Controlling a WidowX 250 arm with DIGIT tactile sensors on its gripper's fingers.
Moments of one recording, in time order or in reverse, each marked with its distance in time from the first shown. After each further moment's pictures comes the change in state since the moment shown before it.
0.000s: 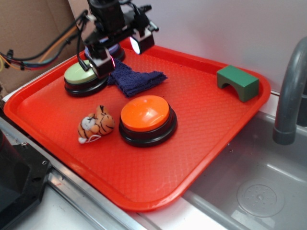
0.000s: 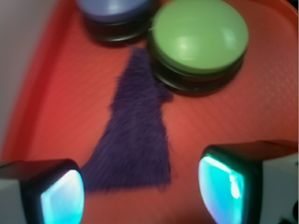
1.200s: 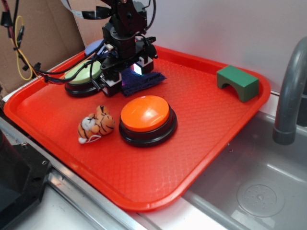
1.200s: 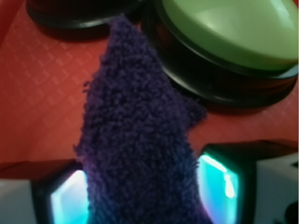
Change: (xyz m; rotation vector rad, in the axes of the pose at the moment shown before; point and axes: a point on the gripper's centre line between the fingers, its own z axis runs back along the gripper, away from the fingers) arm 0.016 -0.008 -0.054 0.058 -0.020 0.045
